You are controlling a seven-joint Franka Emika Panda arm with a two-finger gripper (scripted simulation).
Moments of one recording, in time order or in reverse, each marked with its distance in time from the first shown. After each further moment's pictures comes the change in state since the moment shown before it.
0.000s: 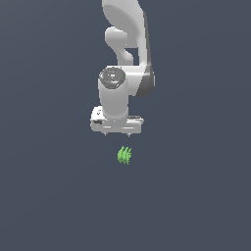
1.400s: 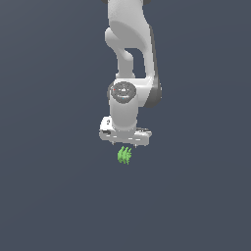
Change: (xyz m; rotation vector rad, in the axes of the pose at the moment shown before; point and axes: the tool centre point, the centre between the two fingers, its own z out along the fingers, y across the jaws) arm 0.032 -0.034 0.028 0.018 0.040 0.101
